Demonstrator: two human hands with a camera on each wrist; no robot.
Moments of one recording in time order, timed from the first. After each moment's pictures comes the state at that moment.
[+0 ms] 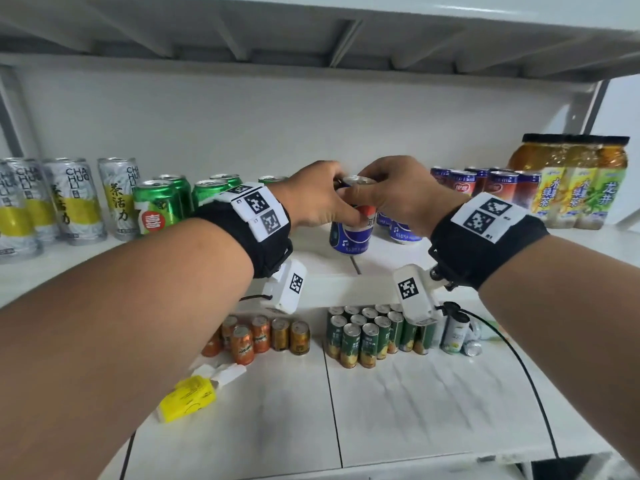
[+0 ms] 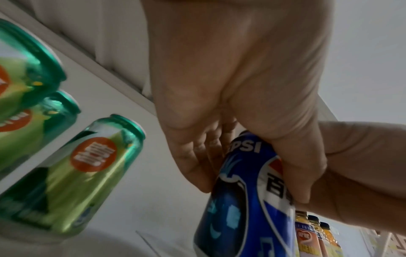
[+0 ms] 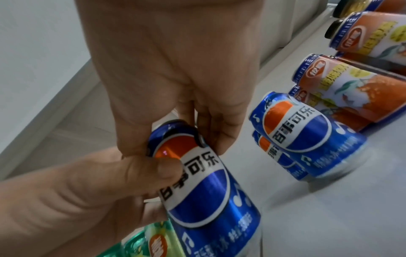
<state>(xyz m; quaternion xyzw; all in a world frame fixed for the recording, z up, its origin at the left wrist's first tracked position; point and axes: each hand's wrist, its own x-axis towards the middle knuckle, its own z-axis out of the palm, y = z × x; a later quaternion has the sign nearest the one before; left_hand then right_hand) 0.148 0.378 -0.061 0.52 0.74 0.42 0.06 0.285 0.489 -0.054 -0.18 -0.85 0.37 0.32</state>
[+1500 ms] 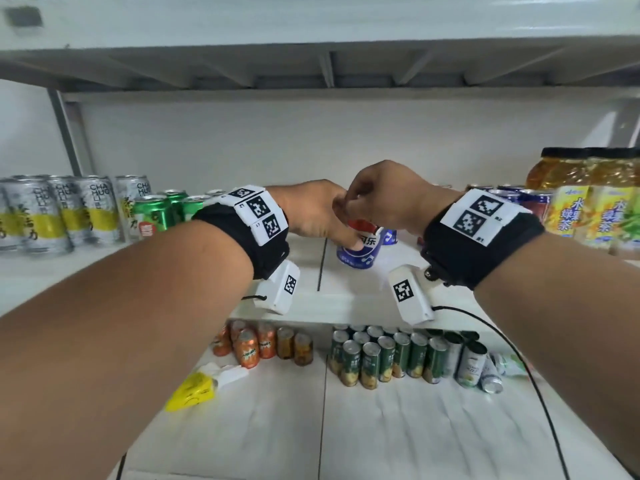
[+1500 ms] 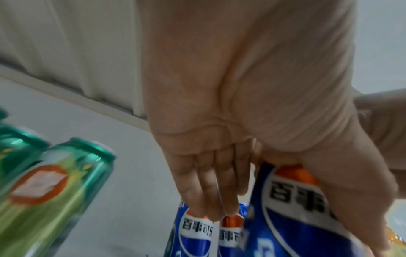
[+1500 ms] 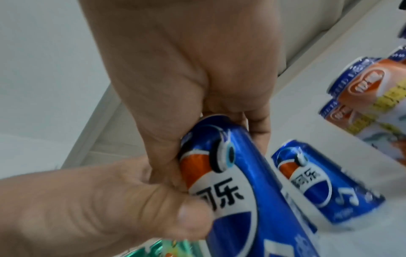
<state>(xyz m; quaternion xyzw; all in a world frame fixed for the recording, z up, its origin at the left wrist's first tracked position) 0.186 0.420 -0.041 0.51 0.82 0.26 0.06 0.293 0.560 -0.031 -0.11 -0.94 0.19 0.26</state>
